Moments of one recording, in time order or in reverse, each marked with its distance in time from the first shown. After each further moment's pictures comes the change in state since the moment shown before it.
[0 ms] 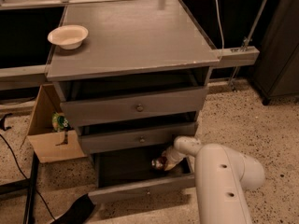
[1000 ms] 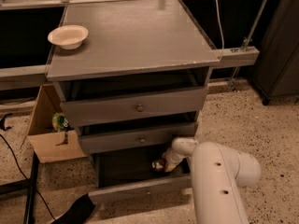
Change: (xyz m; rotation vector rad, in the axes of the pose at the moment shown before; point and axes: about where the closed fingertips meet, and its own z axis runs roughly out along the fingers) arm 0.005 0.009 0.009 -0.030 0.054 -0.010
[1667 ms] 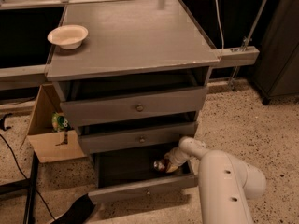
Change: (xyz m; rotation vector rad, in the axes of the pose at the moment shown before) arm 0.005 0.004 -0.001 0.004 -0.117 0.053
